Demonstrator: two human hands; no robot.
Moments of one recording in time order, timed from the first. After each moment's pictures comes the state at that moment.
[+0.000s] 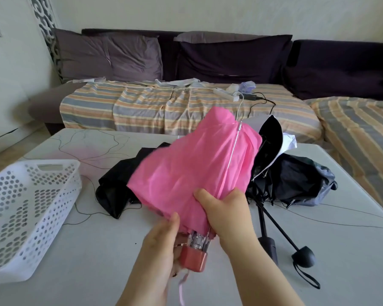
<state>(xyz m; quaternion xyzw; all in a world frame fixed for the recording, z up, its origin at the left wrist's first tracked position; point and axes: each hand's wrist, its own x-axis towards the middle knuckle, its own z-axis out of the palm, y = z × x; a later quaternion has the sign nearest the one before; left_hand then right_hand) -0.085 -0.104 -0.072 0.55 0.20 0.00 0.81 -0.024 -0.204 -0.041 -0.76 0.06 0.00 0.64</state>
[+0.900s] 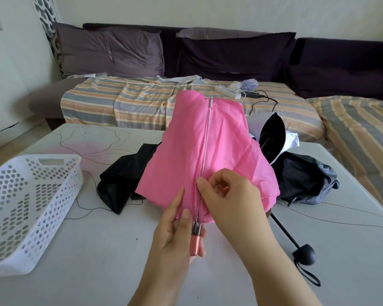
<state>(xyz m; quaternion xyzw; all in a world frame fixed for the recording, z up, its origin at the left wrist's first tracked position) -0.089 -0.116 -0.068 0.57 0.09 0.11 0.81 -0.036 -0.210 -0.023 -0.85 -0.08 -0.13 0.50</state>
